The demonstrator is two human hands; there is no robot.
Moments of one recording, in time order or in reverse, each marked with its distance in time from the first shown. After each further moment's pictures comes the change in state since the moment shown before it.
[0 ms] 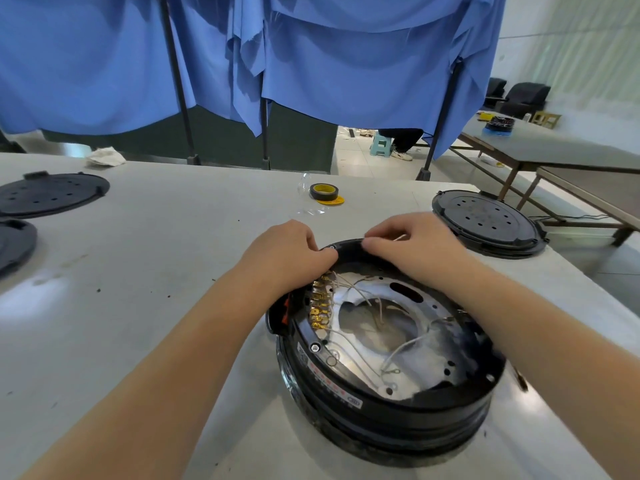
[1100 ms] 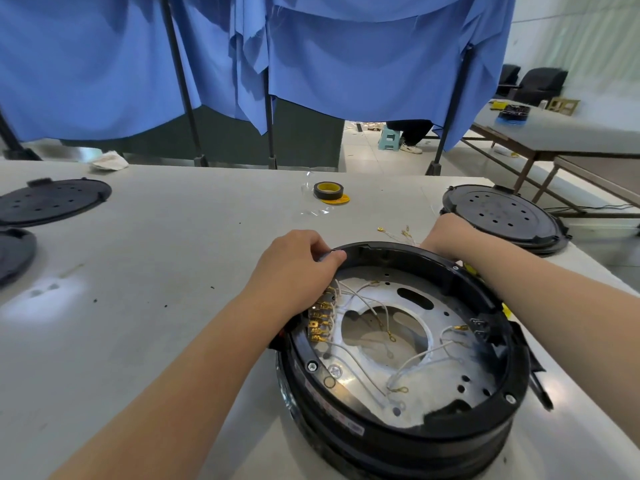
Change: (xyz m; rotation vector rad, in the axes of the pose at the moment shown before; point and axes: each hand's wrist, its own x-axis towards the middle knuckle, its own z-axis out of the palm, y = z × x) left_hand -0.005 0.001 0.019 -0.184 0.119 0.037; right_hand 0.090 0.084 -0.016 -0.459 -0.060 0.455
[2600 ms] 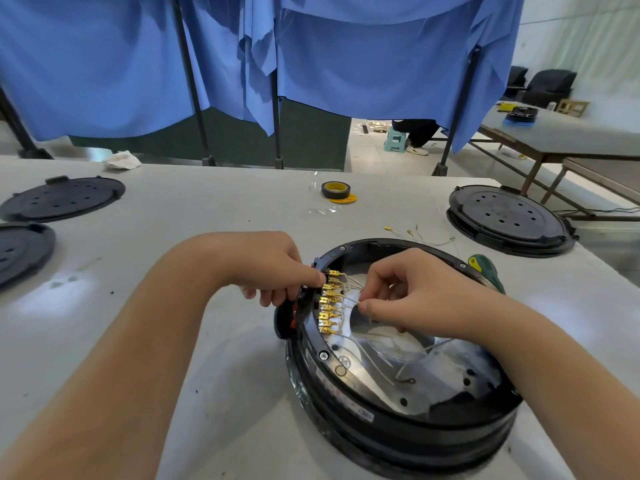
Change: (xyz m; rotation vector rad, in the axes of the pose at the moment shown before) left_hand -0.001 0.000 -0.066 0.259 -0.637 -0.133; right_hand -0.158 -0.032 0.002 0.380 -0.303 -0.665
